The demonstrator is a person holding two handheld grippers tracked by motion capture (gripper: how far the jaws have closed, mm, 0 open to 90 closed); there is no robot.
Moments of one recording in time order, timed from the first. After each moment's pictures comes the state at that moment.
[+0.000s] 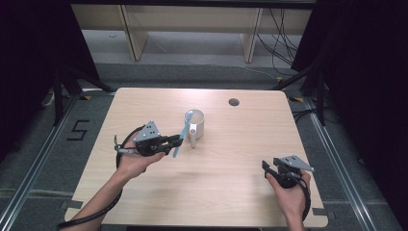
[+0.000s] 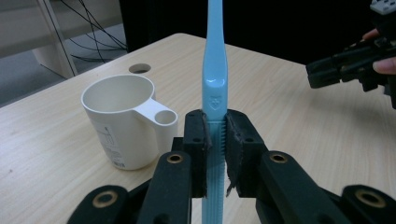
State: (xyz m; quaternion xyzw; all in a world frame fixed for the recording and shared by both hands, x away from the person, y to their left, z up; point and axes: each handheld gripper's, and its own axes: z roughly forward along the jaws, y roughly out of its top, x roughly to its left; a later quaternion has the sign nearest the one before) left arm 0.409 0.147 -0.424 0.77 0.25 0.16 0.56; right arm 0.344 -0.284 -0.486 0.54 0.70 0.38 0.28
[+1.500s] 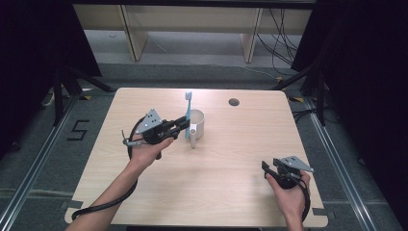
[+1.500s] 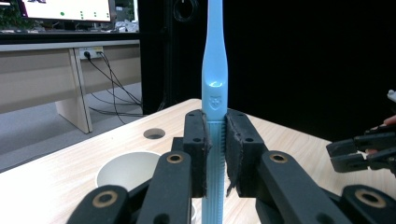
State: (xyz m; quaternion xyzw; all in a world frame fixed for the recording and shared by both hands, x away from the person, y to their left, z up) left arm 0.433 0.127 -0.414 0.69 0.26 0.20 0.65; right arm 0.342 -0.279 -0.489 0.56 0.68 0.39 0.26
